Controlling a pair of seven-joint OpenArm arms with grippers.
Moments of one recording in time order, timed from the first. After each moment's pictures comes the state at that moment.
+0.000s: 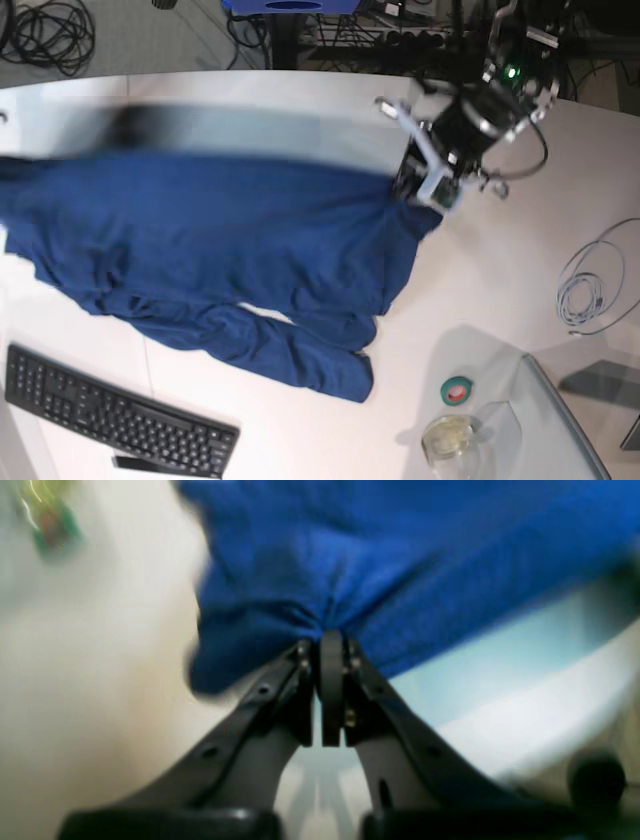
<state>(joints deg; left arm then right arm) 27.6 -20.2 5.0 111.9 -9.1 -18.0 27.0 -25.1 16.7 48.7 112.1 34.1 40.5 -66.3</state>
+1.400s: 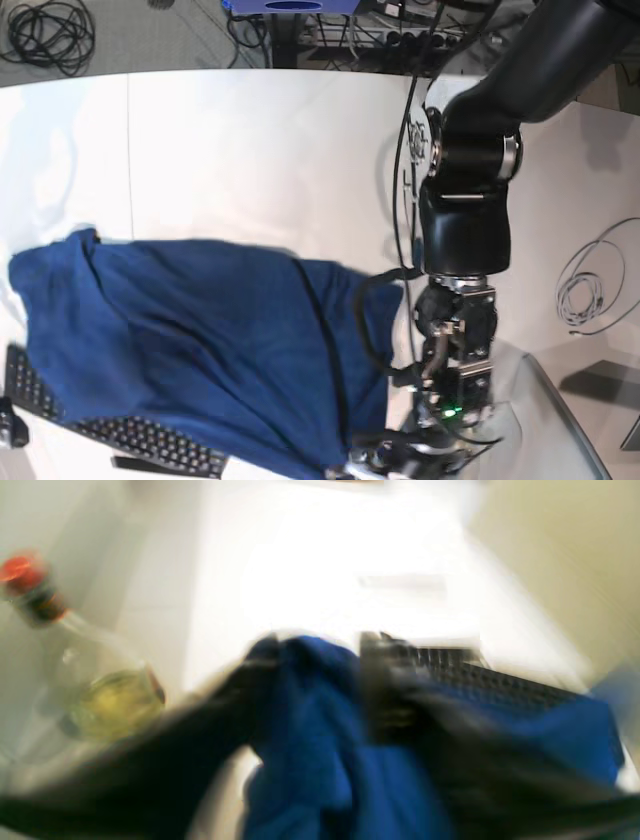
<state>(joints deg) -35.8 3.4 -4.4 62.9 -7.5 -9.9 19.8 45.8 28.1 18.1 50.1 8.1 40.4 -51.0</state>
